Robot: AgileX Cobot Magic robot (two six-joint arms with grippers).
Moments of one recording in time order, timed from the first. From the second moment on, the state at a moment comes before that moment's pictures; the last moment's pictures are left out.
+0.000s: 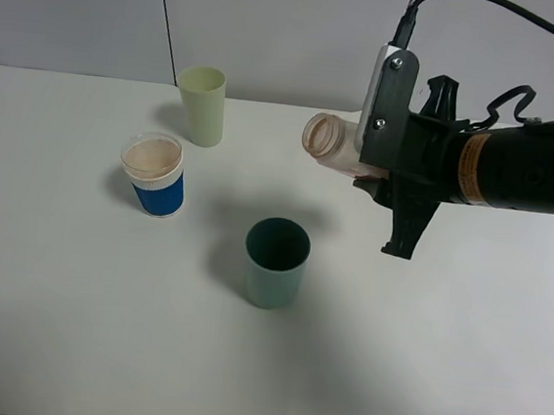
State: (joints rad) left arm -0.01 -0.01 -0.51 0.02 1.06 -0.03; right arm 0.63 1.38 -0.62 -1.40 0.02 0.41
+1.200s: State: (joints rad) left arm -0.01 -0.01 -0.51 0.02 1.06 -0.03; right arm 0.70 1.38 -0.59 -1.18 0.10 0.11
